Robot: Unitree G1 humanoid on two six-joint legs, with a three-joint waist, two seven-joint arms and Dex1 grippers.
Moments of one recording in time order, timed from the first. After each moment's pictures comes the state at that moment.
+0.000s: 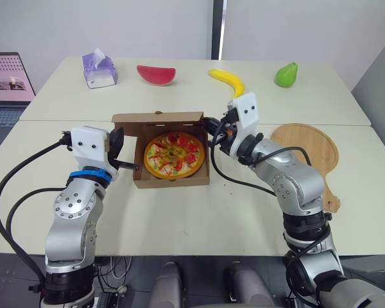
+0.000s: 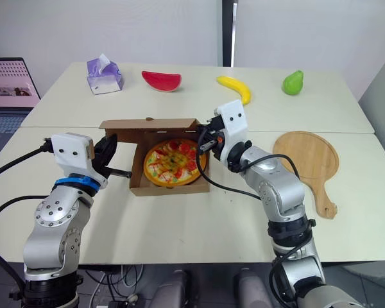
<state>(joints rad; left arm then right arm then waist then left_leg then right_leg) -0.17 0.40 0.23 -0.42 -0.21 0.42 -0.21 -0.65 -0.07 0.08 -0.28 0.34 0.85 0.31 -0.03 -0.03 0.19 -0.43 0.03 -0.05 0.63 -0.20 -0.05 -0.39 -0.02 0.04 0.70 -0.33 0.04</state>
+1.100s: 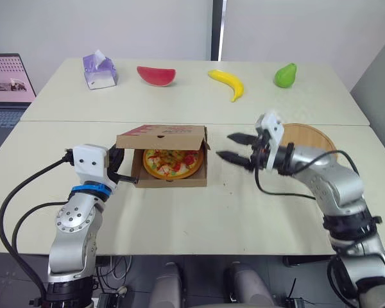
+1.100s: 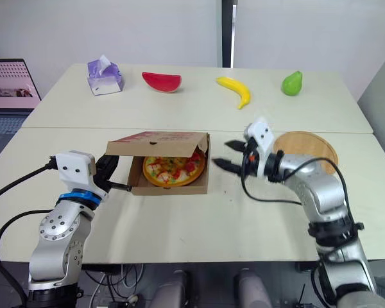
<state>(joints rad) -0.06 0.38 0.24 -0.31 -0.22 0.23 -0.27 -0.66 -0.44 0.06 -0.06 0.44 0.62 0.76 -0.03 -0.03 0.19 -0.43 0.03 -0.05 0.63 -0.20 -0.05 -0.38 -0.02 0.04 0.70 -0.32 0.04</state>
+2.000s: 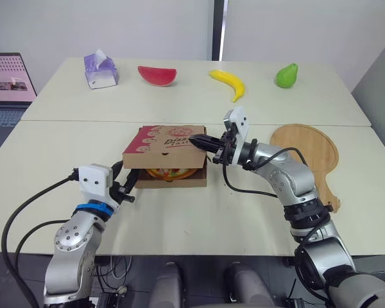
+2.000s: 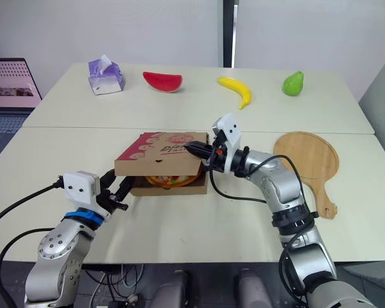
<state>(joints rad) 0.11 0.37 0.25 -0.38 -0.31 0.26 -0.37 -0.69 -0.19 0.15 0.06 0.41 0.55 0.76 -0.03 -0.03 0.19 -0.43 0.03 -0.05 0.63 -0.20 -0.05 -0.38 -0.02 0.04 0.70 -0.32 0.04</state>
